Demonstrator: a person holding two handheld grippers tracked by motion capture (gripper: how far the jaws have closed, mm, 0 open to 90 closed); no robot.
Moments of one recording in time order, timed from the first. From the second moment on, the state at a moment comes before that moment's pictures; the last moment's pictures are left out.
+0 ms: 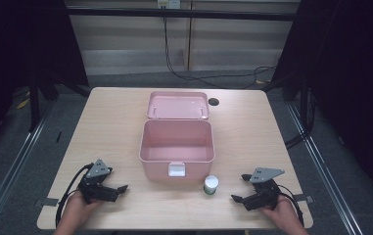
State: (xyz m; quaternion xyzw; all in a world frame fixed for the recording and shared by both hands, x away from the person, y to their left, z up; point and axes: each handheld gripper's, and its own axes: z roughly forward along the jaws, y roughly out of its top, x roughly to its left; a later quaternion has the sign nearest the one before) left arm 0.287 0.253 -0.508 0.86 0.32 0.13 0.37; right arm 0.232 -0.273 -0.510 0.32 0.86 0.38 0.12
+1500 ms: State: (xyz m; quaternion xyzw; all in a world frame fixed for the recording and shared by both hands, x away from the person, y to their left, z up) left arm 0.287 0.253 -0.508 0.86 0.32 0.12 0.37; right arm 0.274 -0.145 -0.437 0.31 0.94 0.12 0.04
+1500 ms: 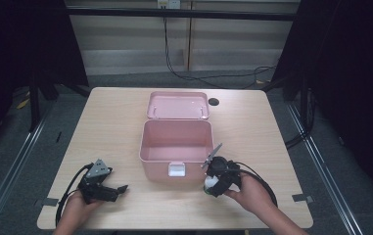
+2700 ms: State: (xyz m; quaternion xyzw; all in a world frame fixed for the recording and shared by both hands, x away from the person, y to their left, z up) left arm 0.287 0.253 -0.508 0.86 0.32 0.13 0.37; right arm 0.279 -0.134 -0.414 0.31 0.95 0.07 0.02
